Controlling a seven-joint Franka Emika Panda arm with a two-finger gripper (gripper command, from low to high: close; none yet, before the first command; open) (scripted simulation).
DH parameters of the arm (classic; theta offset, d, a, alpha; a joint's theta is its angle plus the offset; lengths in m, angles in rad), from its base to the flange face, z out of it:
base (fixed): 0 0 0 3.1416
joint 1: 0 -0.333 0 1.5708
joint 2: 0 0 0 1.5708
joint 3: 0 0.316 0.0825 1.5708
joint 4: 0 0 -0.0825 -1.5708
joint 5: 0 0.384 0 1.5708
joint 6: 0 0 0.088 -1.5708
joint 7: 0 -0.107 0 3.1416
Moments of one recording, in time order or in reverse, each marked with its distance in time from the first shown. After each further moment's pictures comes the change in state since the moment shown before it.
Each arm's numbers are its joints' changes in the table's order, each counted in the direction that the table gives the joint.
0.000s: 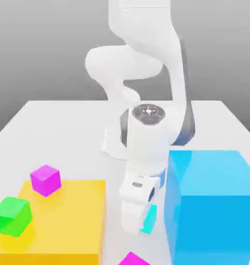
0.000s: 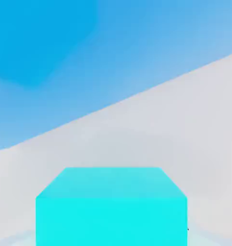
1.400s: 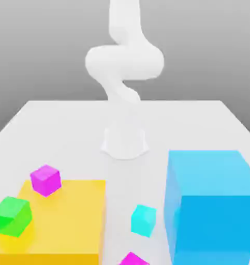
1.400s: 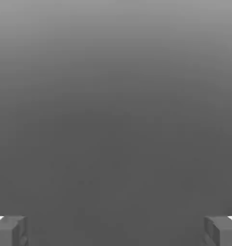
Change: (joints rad) arm 0.181 -0.887 0.049 0.407 -0.063 -0.580 -1.022
